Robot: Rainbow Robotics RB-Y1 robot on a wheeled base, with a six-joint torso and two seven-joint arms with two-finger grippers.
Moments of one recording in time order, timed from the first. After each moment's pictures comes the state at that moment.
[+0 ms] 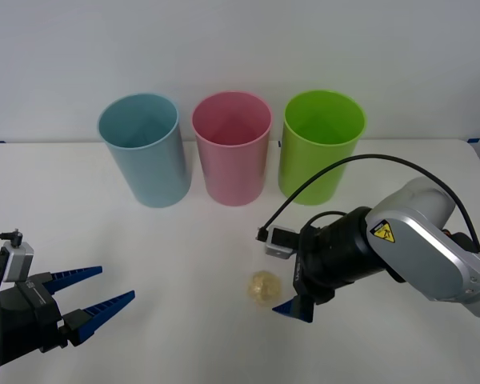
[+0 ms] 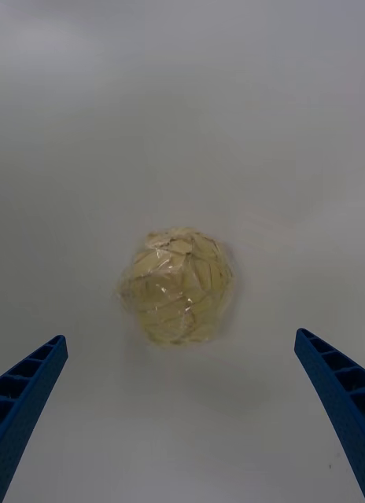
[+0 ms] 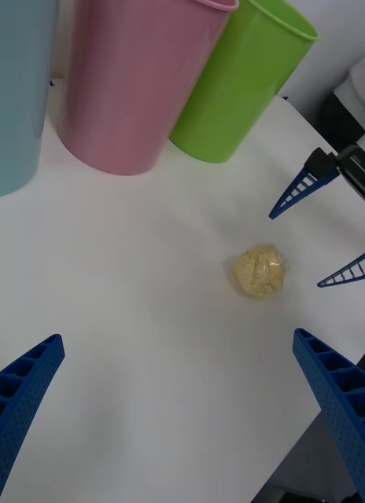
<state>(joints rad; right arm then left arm) -0.43 -0.59 0.53 -1.85 2.17 -1.34 -0.95 0.41 0.38 0.37 -2.10 -1.57 -1.22 0.79</state>
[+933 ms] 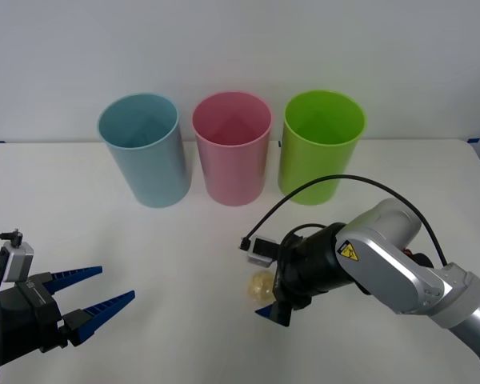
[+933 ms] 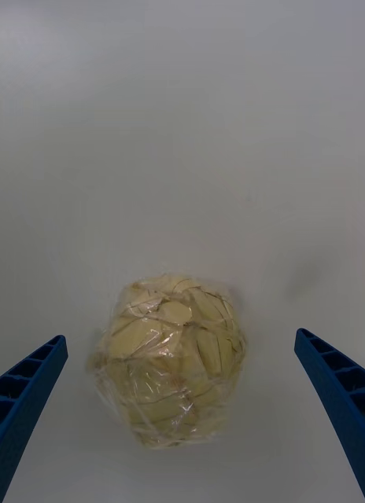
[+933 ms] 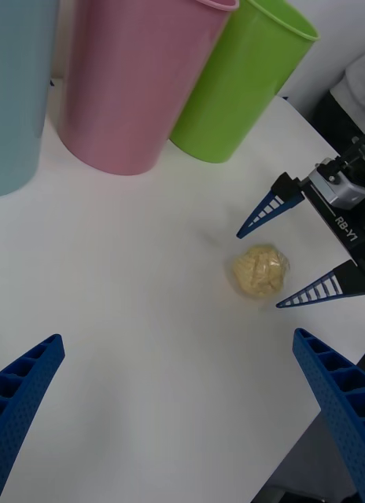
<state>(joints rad) -0.43 -0.51 0.61 -1.72 2.27 -1.21 -0.94 0.41 0.38 0.37 -2.10 -1.57 -1.22 0.79</state>
